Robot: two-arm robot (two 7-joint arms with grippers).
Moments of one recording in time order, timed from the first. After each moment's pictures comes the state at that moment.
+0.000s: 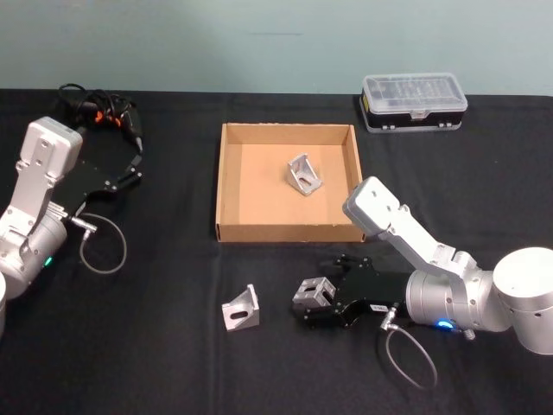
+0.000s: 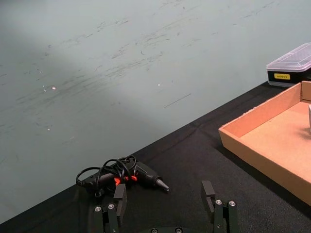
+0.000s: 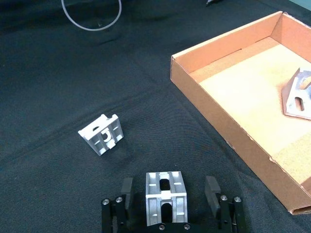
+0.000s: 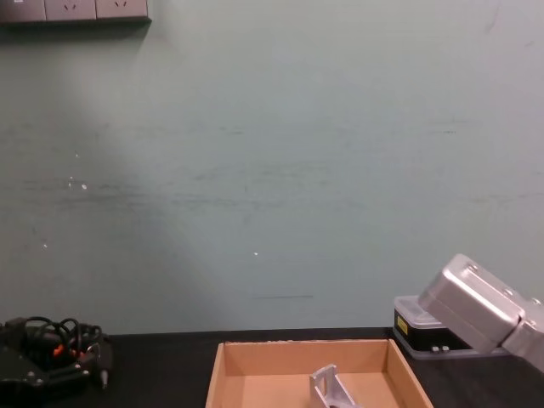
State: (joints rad) left arm -0.20 0.60 0.45 -1.41 -0.25 -0.12 0.03; right arm 0.28 0.61 -0.66 -1.65 0.30 0.46 0.51
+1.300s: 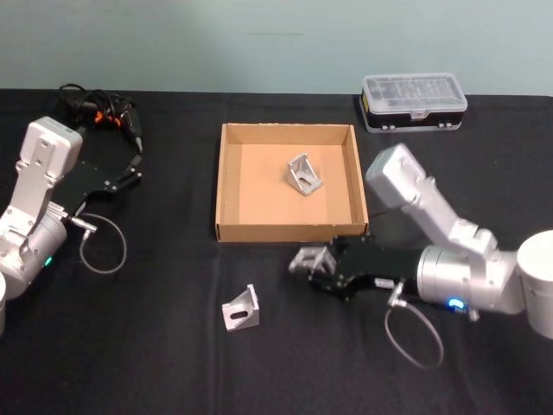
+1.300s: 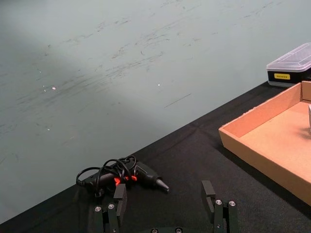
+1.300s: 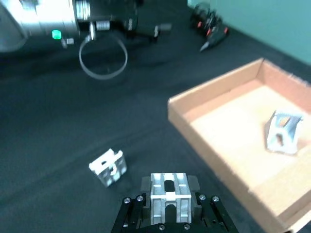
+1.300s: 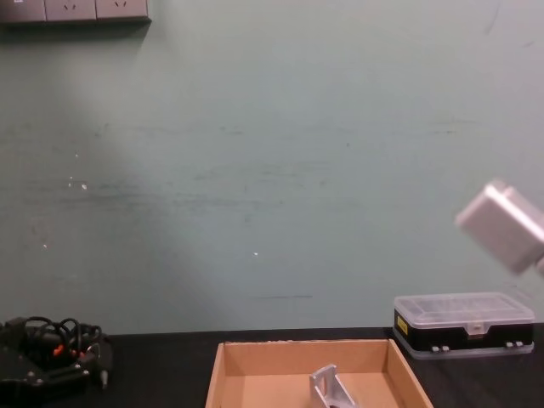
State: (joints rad) left arm -0.20 0.60 0.45 -1.41 -0.25 -0.12 0.03; right arm 0.27 0.62 -0.58 -1.68 0.36 0.39 0.55
